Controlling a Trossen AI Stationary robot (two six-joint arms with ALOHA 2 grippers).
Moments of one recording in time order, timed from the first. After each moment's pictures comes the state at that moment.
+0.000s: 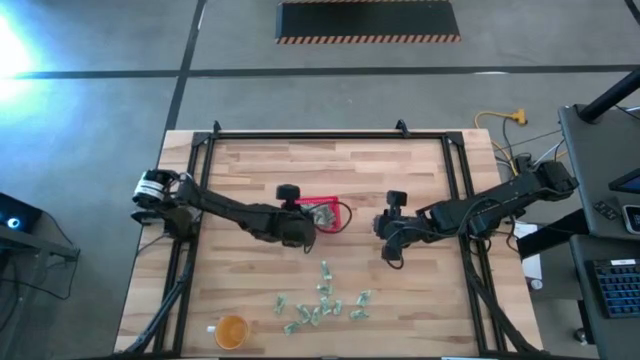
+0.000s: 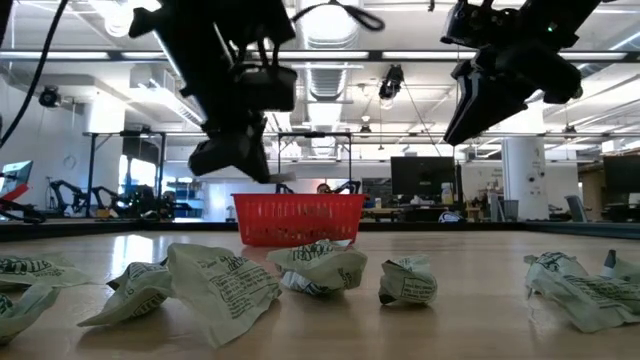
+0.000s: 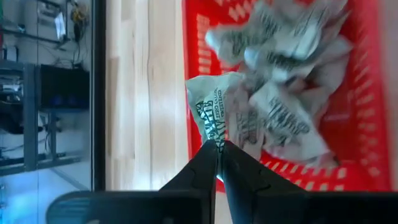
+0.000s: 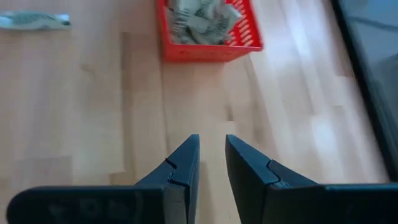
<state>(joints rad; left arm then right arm) -0.16 1.70 1.09 -0.56 -0.71 0.07 0.28 1.32 0.82 -0.52 0.50 0.18</state>
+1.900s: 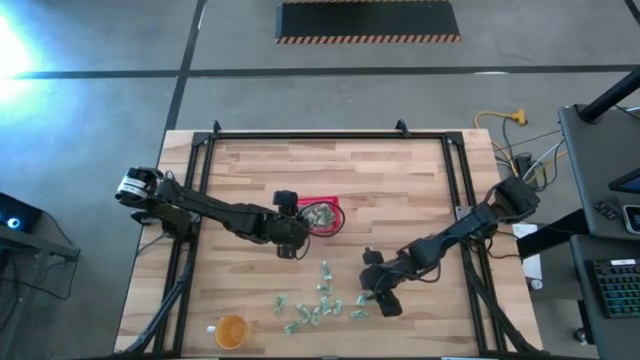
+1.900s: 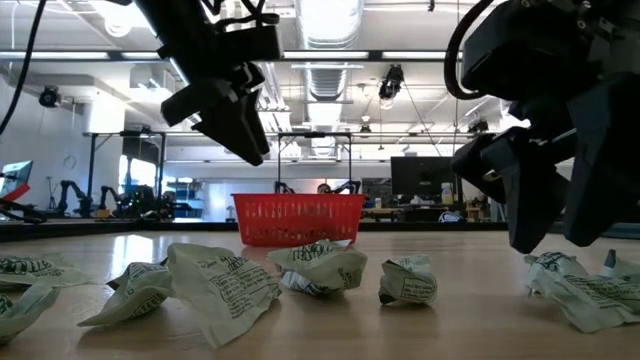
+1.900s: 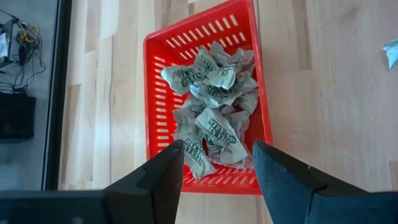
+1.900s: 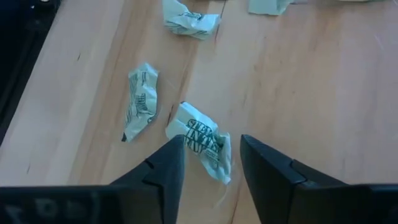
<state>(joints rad) -0.21 1.57 1.07 -0.55 -0.53 0.03 0.49 1.72 0.79 0.02 -0.05 0.36</state>
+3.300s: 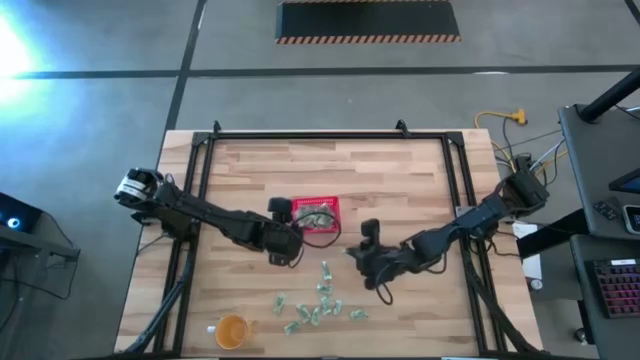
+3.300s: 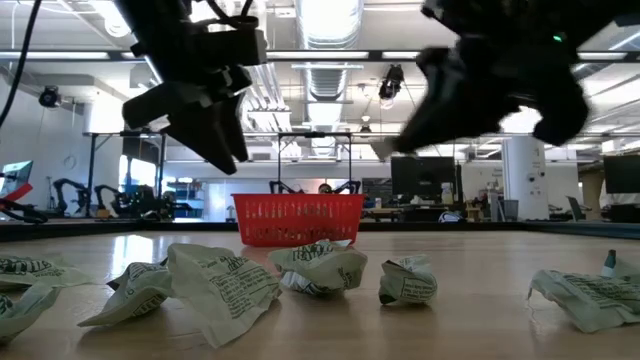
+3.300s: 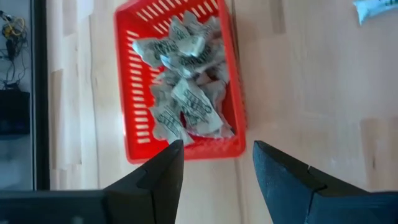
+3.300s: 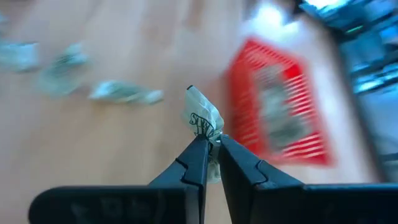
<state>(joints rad) -0.27 1.57 1.06 -0.65 -0.53 -0.02 0.45 1.62 0.83 0.00 0.61 -0.07</state>
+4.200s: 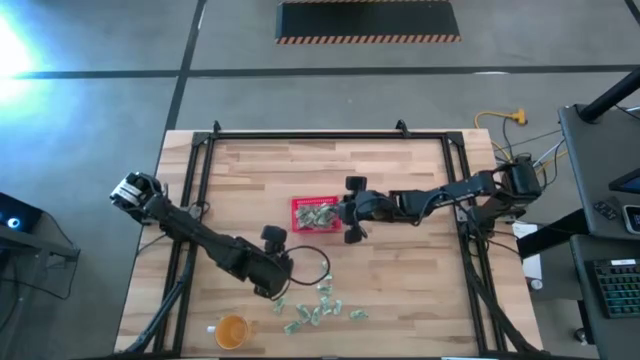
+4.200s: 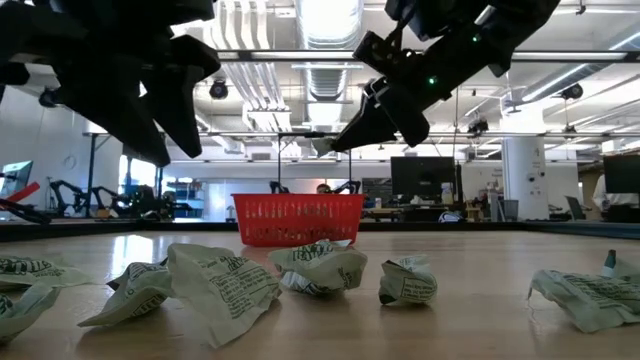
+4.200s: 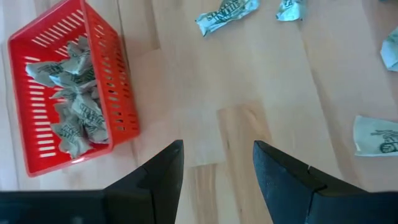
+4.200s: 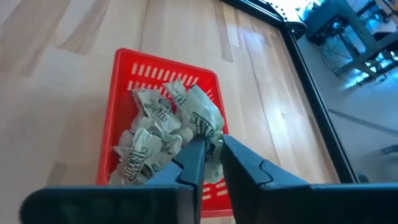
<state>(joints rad) -0.50 1.57 1.06 -0.66 -0.42 -0.16 0.03 1.63 0.86 0.19 0.30 -0.30</state>
